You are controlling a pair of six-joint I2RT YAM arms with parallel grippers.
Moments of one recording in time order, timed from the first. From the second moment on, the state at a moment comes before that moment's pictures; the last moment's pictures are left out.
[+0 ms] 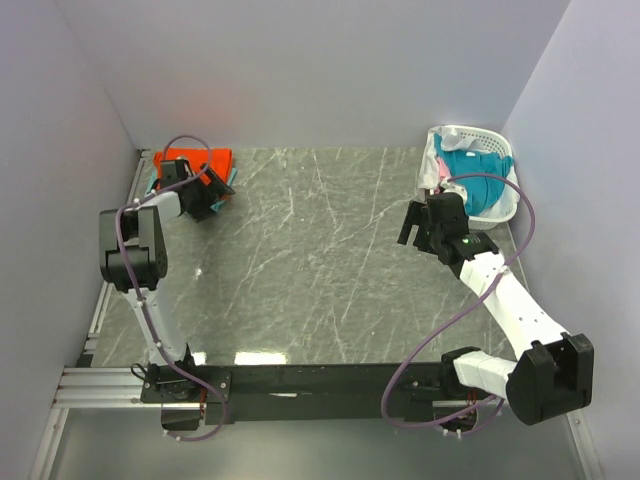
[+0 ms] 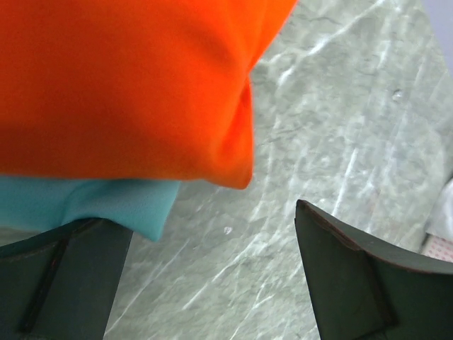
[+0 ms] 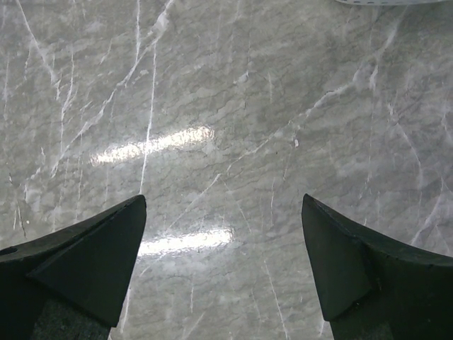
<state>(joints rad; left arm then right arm) 0.11 2.02 1.32 -0.07 0.33 -0.67 0.25 1.15 0.90 -0.52 0.23 0.44</state>
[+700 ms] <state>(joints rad) 0.06 1.16 1.10 -0.44 -0.03 -0.75 0.25 1.02 0.90 -0.54 0.24 0.47</state>
